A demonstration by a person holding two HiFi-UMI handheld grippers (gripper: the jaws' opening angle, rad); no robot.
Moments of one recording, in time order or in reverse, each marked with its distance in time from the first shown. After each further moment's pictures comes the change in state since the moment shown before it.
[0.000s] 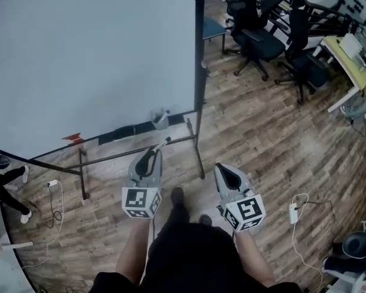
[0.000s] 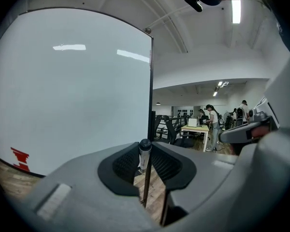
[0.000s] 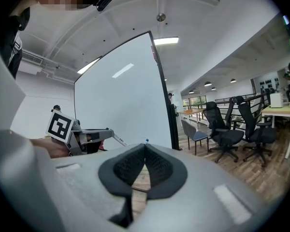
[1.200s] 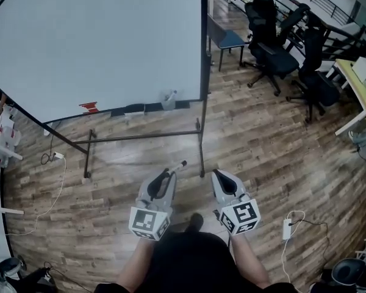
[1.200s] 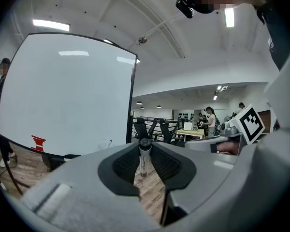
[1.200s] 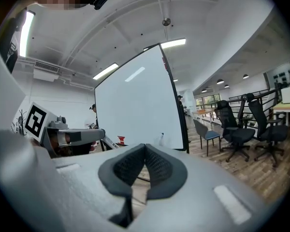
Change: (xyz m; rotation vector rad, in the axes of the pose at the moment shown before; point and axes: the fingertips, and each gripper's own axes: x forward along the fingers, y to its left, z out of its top) left arm -0.159 -0.166 -0.006 -0.028 -0.034 0.026; right arm -0.131 0.035 -0.033 -0.010 -0.013 0.170
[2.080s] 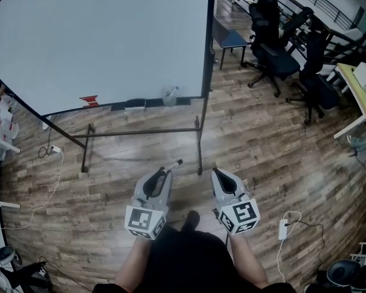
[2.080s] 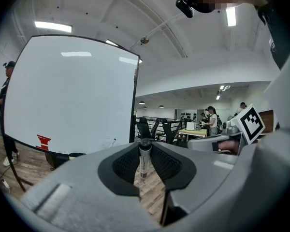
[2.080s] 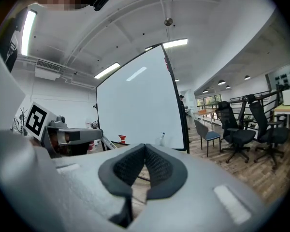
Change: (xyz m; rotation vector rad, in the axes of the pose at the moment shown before) left arm -0.019 0.010 -0.001 -0.007 0.003 0.035; right arm -0.003 0.010 -0.001 -0.019 0.004 0.008
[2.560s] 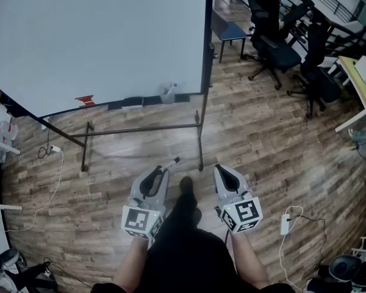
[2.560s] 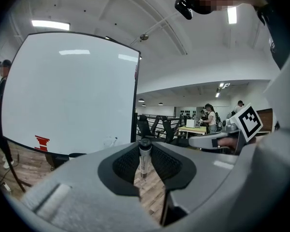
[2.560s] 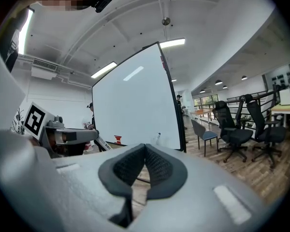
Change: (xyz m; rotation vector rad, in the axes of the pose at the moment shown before) left arm 0.019 0.019 -0.004 0.013 0.027 -0.006; right arm 0.019 -0.020 0.001 0.007 -0.001 -0.033
